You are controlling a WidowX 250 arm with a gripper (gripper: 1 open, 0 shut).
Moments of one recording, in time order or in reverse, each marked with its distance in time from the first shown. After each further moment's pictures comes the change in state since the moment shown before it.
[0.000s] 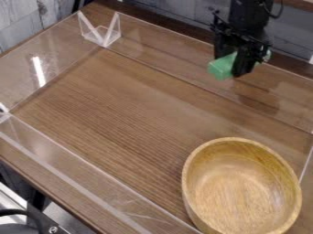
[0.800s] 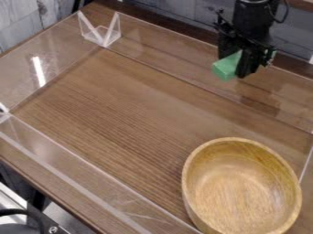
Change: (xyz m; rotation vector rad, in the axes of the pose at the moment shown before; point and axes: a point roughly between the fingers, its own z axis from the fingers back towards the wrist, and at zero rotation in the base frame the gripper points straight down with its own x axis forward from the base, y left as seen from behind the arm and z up) arm 0.002 -0.004 0.008 0.071 -0.091 0.006
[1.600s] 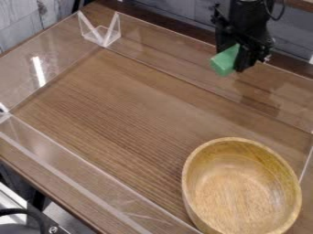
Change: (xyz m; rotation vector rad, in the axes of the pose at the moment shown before) arm -0.001 0.005 0.005 0.059 -0.083 0.008
